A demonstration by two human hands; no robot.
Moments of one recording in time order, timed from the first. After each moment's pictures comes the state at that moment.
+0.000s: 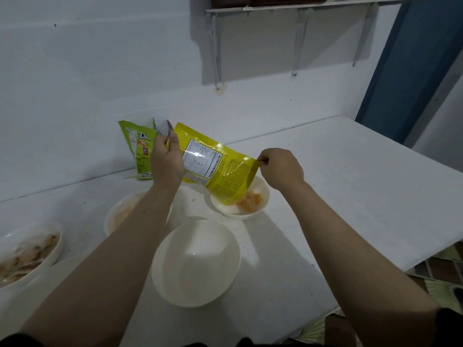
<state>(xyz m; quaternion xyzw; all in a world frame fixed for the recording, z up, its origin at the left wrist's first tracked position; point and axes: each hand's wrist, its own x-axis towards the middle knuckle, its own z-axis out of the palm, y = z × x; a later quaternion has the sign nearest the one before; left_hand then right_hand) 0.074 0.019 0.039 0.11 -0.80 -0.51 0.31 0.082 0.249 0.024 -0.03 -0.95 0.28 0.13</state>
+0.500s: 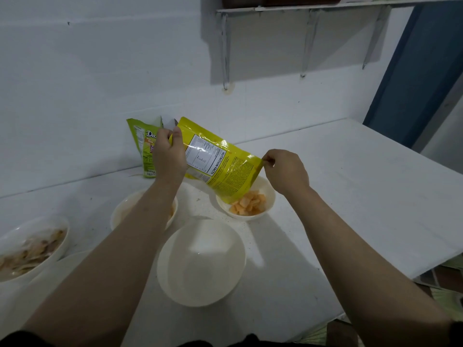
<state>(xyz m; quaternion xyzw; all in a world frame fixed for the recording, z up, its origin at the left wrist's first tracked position) 0.072 0.011 0.046 0.09 -0.79 -0.52 0.32 0.086 0.243 0.022 -0.01 -0.94 0.29 0.15</state>
